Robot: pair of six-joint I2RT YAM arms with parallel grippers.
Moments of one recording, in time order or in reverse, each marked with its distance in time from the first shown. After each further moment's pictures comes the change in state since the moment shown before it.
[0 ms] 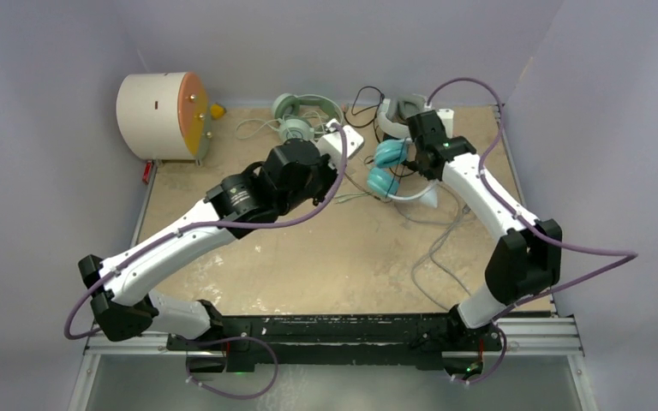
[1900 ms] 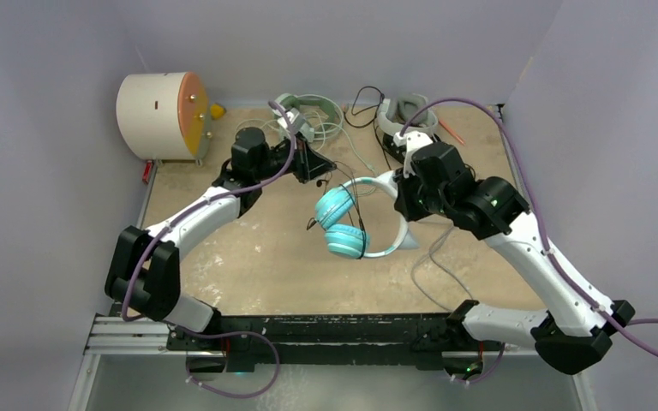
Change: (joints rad) left arm 0.559 0.174 -0.478 0.922 0.997 -0.414; right arm 0.420 -0.481 -0.017 -0.281 -0.452 -0.087
